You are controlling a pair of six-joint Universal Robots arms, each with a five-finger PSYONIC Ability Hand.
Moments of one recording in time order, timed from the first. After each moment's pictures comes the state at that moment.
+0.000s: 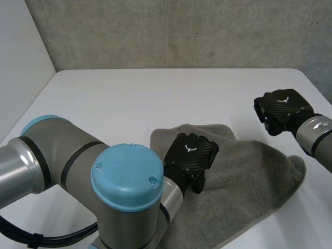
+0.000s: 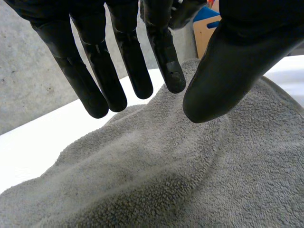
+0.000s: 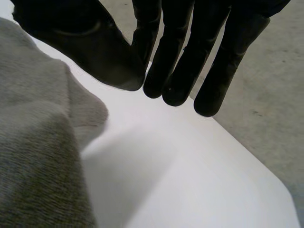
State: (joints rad) left arm 3.76 -2.09 -1.40 3.24 -1.66 3.17; right arm 1.72 -1.32 1.60 -0.02 1.27 2.66; left_hand 1.11 1.11 1.11 1.11 1.11; right_hand 1.06 1.05 1.06 1.06 0.89
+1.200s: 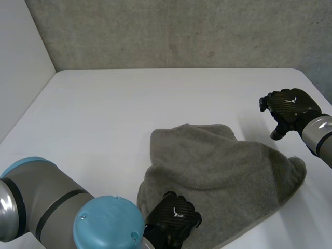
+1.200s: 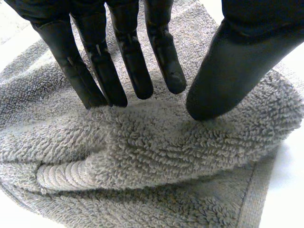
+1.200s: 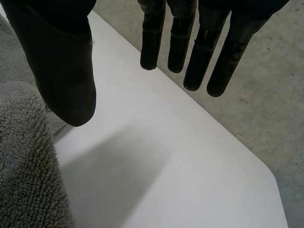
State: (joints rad) left arm 3.75 -2.00 -1.74 3.18 -1.57 3.47; right arm 1.69 -1.30 1.61 -0.03 1.29 2.66; left_hand 1.18 1.18 1.18 1.18 1.17; right_hand 0.51 0.53 0.52 0.52 0.31
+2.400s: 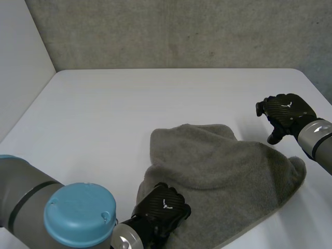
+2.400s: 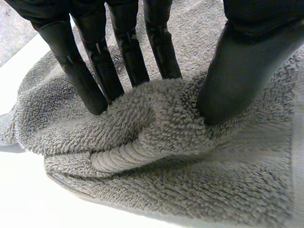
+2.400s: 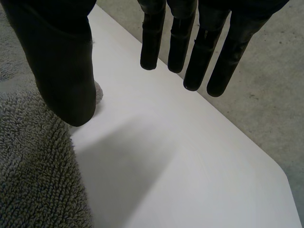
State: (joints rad) left arm 3.86 -1.93 -1.82 3.22 -1.47 3.60; right arm 1.70 -1.28 1.62 -0.04 1.29 2.66; left_hand 1.08 1.08 1.08 1.08 1.07; right_hand 0.51 0.53 0.52 0.52 0.31
